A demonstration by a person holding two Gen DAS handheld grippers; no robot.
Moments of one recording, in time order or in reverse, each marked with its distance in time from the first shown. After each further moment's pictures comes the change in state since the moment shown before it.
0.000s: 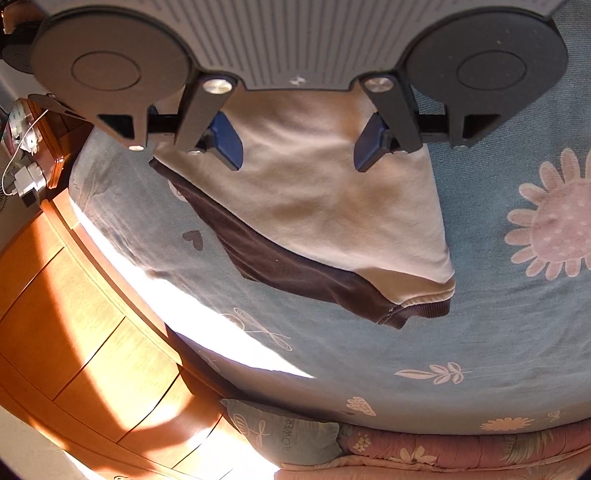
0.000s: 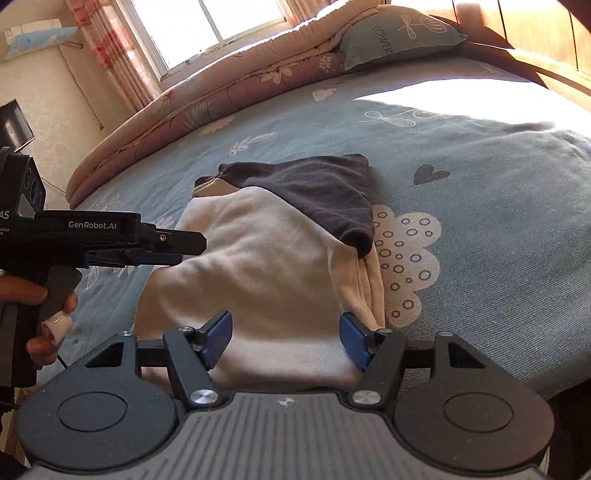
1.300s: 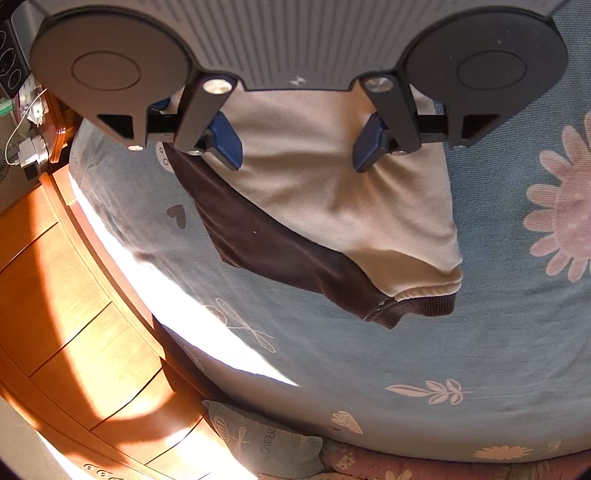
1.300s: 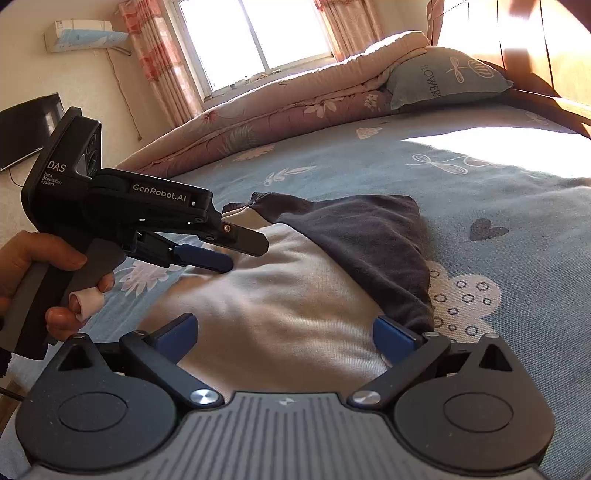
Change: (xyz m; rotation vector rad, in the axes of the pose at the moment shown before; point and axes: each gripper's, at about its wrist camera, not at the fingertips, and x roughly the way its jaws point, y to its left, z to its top) left arm 0.034 0.029 0.031 -0.087 0.085 -0.033; right arm 0.033 0.006 -0.001 -0.105 -0.080 0.073
